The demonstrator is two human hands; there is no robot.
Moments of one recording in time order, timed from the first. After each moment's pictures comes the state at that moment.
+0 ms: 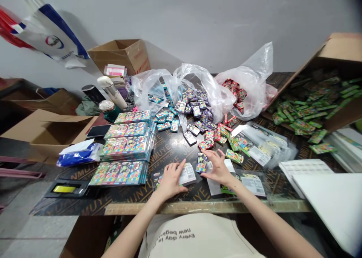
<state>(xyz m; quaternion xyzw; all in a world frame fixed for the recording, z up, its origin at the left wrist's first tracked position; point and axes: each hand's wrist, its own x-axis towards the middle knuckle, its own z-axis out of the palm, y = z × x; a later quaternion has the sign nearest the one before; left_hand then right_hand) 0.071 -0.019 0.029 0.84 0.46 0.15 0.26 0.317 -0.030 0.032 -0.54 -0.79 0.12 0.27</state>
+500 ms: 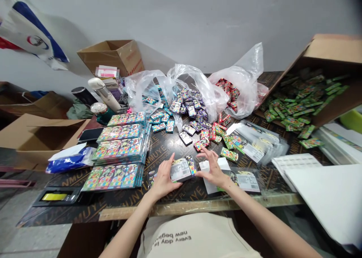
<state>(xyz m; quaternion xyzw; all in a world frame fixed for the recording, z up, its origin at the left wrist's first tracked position) 0.067 -0.015 0.039 0.82 0.44 0.22 0.28 0.303 -0.042 0.036 -0.52 -0.76 0.20 0.33</state>
